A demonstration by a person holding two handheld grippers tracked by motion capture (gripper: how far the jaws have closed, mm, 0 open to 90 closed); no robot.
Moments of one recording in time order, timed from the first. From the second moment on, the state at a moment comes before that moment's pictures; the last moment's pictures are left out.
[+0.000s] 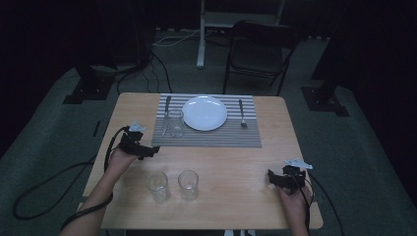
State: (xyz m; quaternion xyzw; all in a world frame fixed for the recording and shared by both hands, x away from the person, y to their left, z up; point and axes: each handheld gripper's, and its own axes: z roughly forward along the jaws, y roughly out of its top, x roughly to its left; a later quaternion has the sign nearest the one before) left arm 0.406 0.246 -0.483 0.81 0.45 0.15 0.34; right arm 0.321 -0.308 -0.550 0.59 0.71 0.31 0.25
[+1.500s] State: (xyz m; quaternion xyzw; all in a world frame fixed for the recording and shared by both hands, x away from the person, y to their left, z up) left arm 0.296 0.304 -0.534 0.73 0.53 0.23 0.36; right arm 0.321 -0.308 -0.550 0.59 0.71 0.31 0.24
